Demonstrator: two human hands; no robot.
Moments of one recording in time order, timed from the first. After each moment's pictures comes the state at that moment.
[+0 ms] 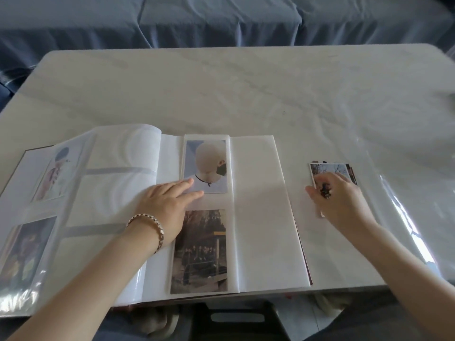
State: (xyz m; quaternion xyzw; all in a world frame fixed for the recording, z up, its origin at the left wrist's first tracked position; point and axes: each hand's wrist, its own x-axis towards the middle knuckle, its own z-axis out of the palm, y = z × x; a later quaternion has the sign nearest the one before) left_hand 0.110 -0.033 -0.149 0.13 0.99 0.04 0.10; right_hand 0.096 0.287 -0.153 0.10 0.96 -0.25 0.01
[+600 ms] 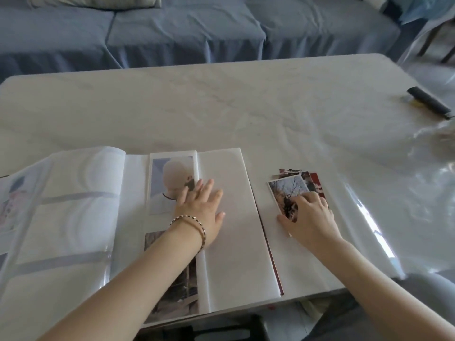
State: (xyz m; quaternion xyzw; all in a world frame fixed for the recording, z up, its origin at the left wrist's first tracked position) left_hand 0.080 0.080 -0.156 0.14 0.98 0.01 0.17; right_hand 0.111 0.300 -0.165 0.12 0.98 -0.11 0.10
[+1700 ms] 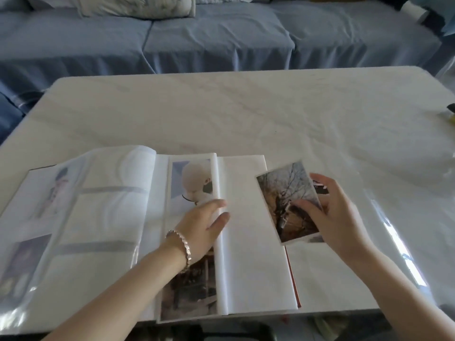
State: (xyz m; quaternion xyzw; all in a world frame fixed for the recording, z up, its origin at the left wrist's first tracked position) left_hand 0.109 0.041 -0.146 0.06 0.89 0.42 0.14; right_hand 0.109 0.291 -0.127 0.06 0.85 -0.52 -0.02
